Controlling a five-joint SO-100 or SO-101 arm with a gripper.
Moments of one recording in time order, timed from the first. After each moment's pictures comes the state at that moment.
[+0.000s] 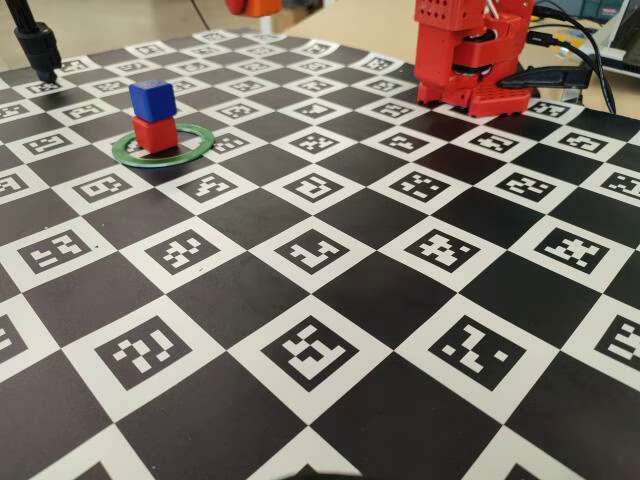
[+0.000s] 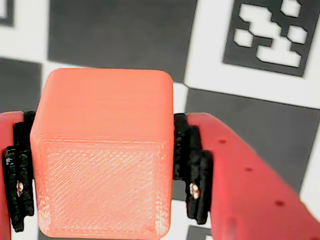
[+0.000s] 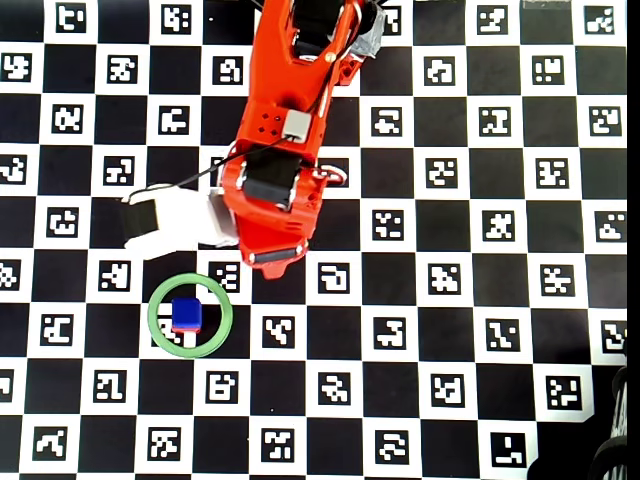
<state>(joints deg) 17.9 79.8 63.5 99.0 -25.9</state>
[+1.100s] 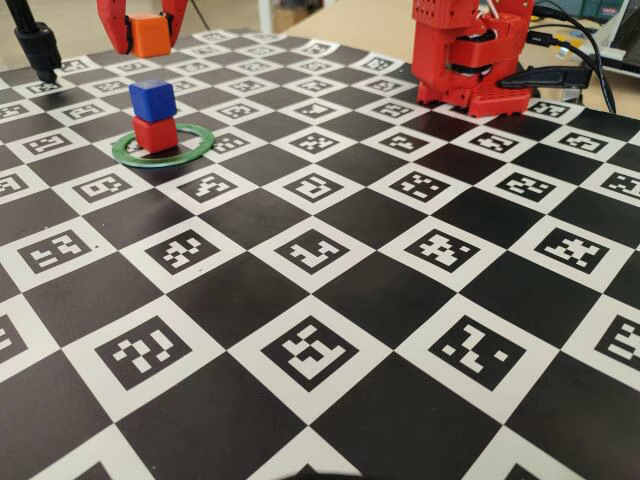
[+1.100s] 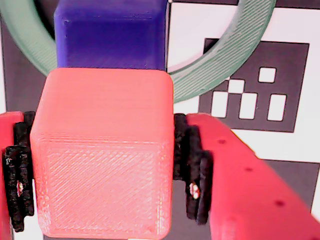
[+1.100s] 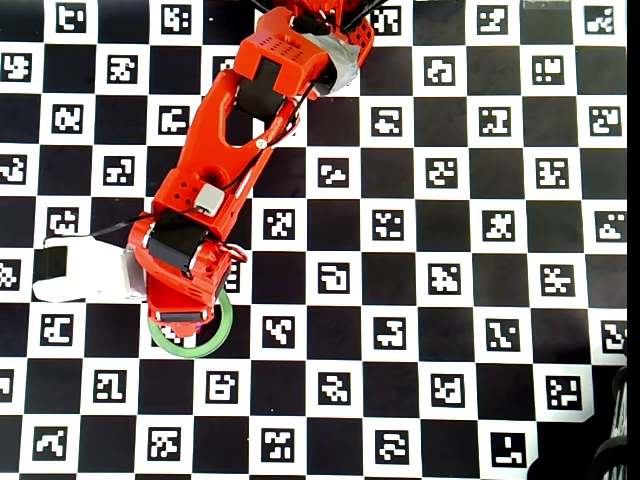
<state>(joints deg) 27.2 50.0 32.4 99.6 -28.7</state>
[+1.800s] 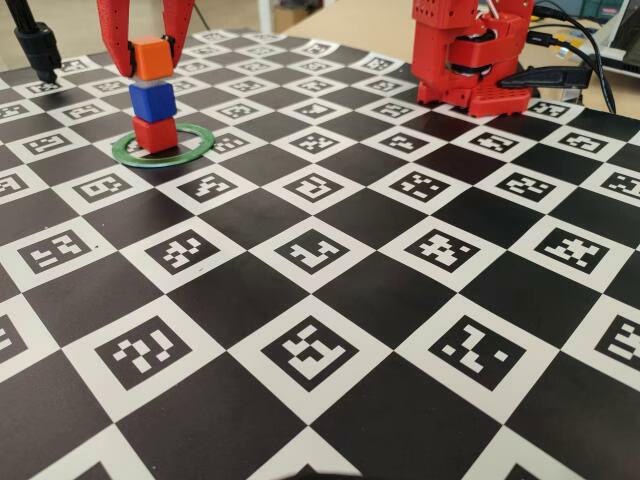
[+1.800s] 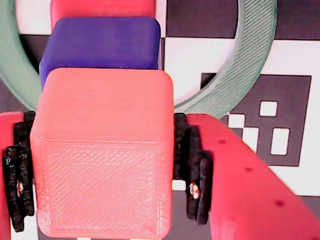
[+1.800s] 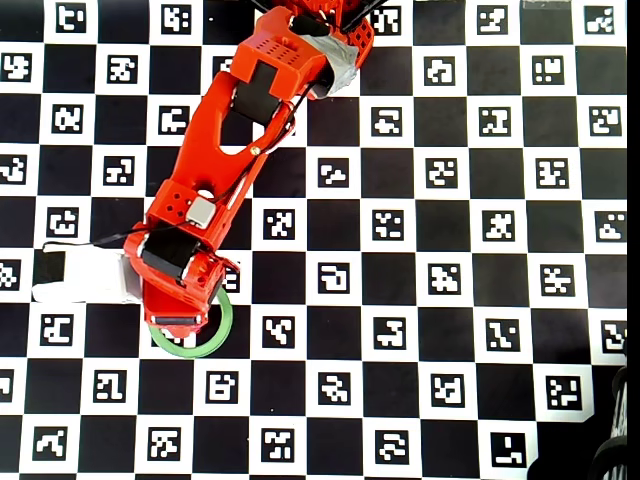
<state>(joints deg) 28.1 49.9 38.7 93.3 -28.2</state>
